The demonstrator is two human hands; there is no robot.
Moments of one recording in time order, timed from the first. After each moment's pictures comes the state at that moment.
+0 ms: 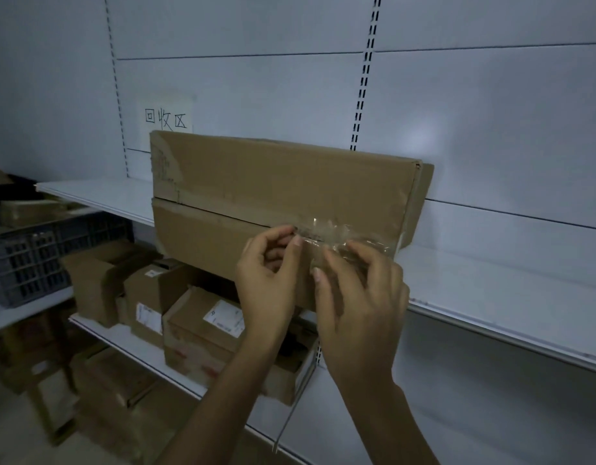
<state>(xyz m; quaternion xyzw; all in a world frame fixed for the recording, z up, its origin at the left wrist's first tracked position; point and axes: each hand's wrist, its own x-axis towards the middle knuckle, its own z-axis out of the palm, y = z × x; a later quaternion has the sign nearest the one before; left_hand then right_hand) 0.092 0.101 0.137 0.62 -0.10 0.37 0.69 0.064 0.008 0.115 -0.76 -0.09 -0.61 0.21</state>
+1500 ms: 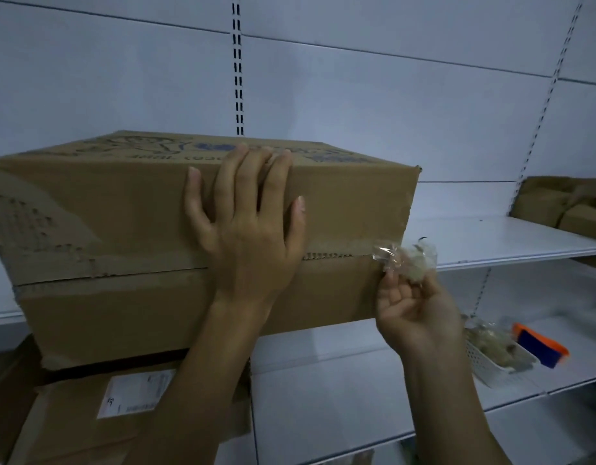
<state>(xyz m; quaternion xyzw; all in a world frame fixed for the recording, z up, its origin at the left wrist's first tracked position) 0.190 0.152 0.184 0.65 -0.29 0.62 0.32 0.058 0.041 0.143 -0.11 0.15 -0.45 0.87</state>
